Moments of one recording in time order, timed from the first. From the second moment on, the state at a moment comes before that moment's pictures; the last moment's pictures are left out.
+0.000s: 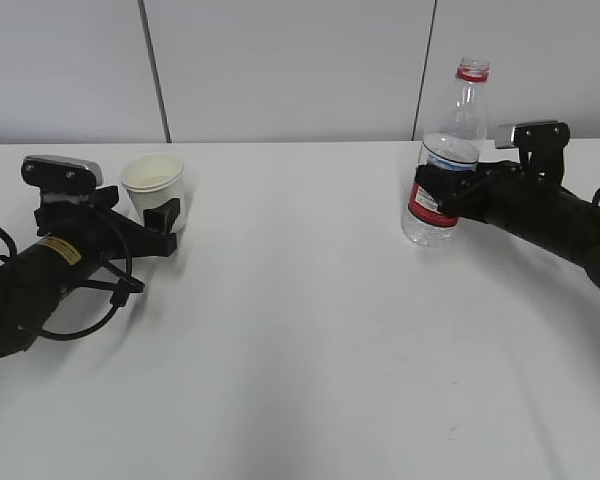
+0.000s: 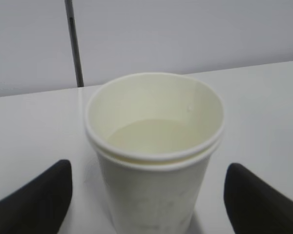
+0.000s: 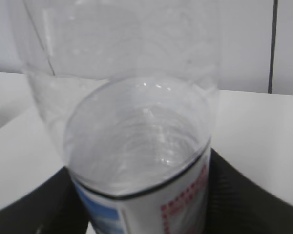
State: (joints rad) left arm -0.20 2.22 -0.84 0.15 -1.14 -0.11; right arm -0.05 2.19 -1.02 -0.64 -1.00 0.42
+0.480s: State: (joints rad) left arm -0.20 2.15 -0.75 0.15 -1.14 -0.11; right arm -0.05 2.21 -1.03 -0.63 -1.01 0.42
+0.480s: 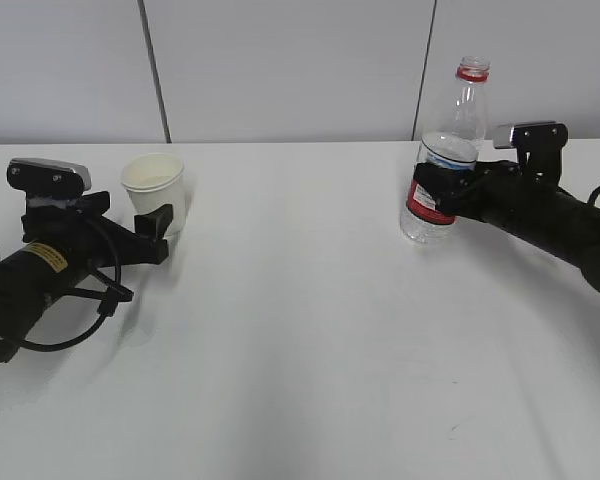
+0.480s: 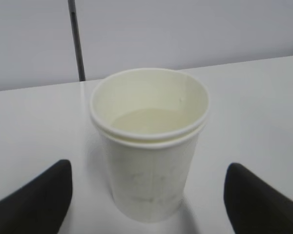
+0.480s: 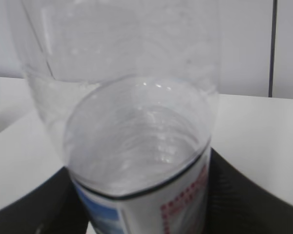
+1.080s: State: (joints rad) left arm -0.20 2.15 -0.75 0.15 -1.14 -0.11; right arm -0.05 2.21 -1.03 -0.68 -1.02 0.42
